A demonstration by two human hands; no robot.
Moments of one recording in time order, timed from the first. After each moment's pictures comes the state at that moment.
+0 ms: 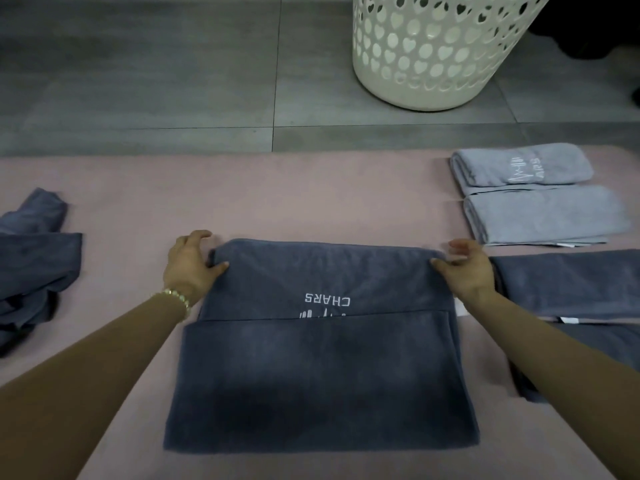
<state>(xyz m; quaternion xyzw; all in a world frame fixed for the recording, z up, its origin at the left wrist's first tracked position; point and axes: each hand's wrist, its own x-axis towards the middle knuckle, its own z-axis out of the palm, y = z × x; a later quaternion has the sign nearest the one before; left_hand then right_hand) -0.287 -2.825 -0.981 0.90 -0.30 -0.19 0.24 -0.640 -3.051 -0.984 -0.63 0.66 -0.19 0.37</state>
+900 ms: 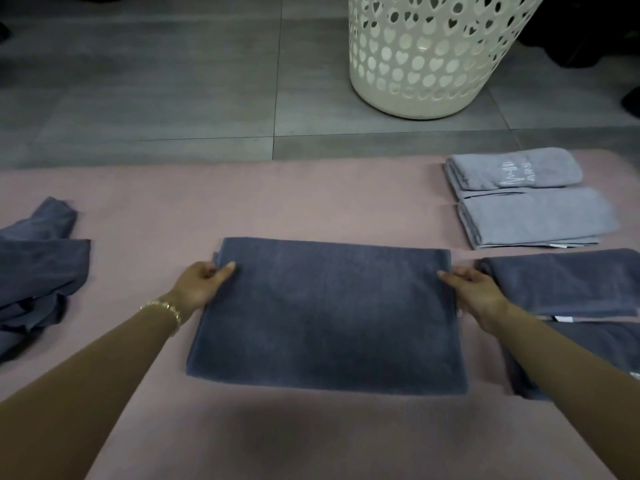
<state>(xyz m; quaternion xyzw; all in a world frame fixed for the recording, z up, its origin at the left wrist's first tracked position) -0.300 -2.813 -0.980 0.85 -0.20 -0.36 0.33 -0.672 -3.039 -0.984 -0.51 0.63 -0.17 0.57</state>
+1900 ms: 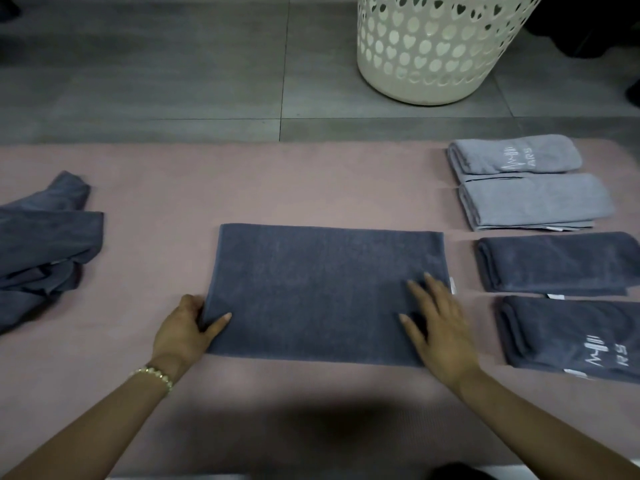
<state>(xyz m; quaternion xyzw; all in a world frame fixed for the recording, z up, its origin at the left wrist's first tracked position) -0.356 -2.704 -0.995 0.92 -0.27 -0.23 0.17 -0.691 -2.913 -0.988 -0.87 0.45 -0.08 0.19</state>
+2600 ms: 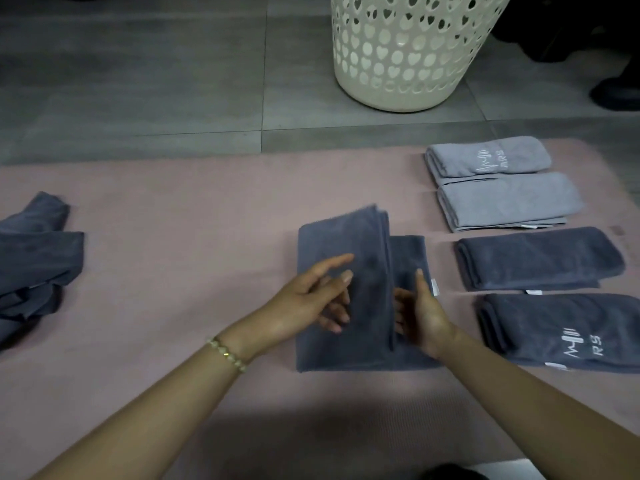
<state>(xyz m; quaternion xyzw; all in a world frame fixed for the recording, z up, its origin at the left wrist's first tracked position) -0.478 -2.832 -0.879 0.61 -0.32 -0.58 0.43 -0.651 -2.946 -0.974 -0.31 0.56 -0.11 0.76</state>
